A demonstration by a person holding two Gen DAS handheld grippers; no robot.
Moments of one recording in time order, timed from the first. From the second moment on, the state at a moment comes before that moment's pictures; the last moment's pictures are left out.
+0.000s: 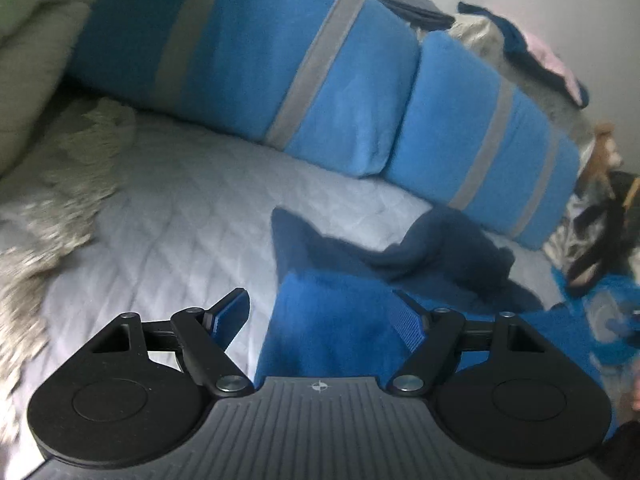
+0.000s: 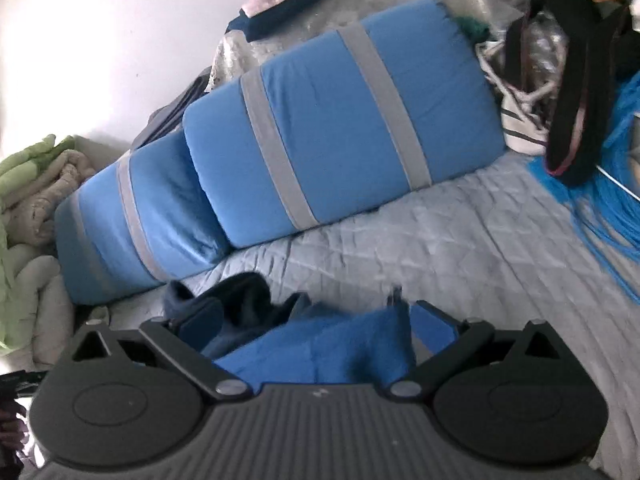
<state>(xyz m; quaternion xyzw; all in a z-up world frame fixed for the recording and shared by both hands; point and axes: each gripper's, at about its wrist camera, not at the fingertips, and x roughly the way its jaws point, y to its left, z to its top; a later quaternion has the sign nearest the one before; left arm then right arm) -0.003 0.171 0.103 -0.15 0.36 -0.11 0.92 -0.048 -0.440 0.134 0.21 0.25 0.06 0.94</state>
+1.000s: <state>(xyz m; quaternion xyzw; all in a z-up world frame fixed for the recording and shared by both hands) 0.008 0.201 0.061 -0.17 0.32 -0.23 0.90 -0.004 -0.474 0.099 0.26 0.26 0.10 0.93</state>
